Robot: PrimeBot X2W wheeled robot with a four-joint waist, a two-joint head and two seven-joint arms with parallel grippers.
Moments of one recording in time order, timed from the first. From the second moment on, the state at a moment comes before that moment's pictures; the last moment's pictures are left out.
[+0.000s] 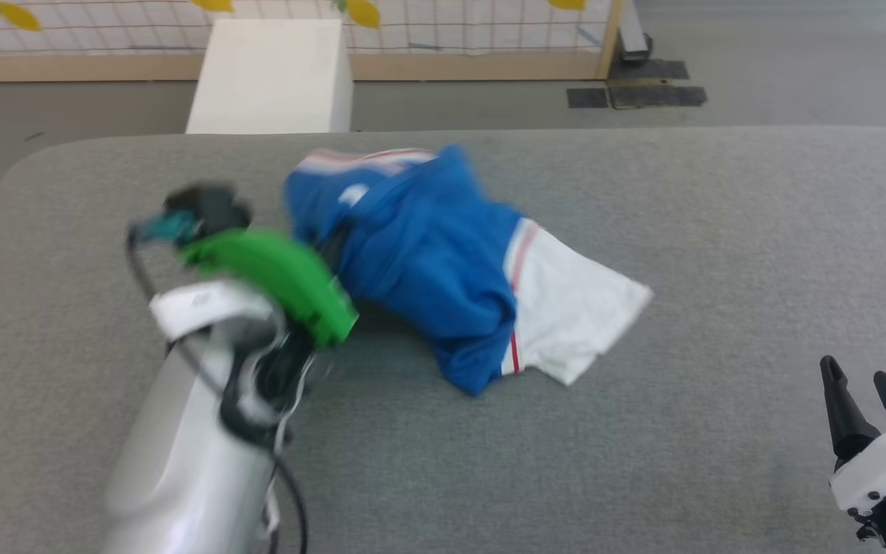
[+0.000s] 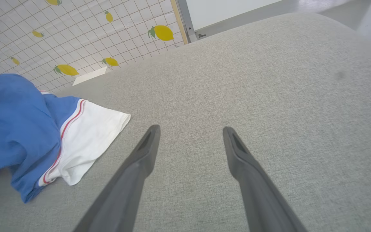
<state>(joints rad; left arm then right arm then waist) -0.48 0.14 -0.28 0.16 -0.80 0.19 0.37 0.01 -0.05 -0.33 -0.05 0.35 0.13 0.34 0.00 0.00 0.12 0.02</state>
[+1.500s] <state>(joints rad) -0.07 0.08 -0.06 -0.03 -0.30 0.03 -0.26 -0.44 -0.21 0.39 0.15 0.19 0.13 0.66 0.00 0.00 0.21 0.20</state>
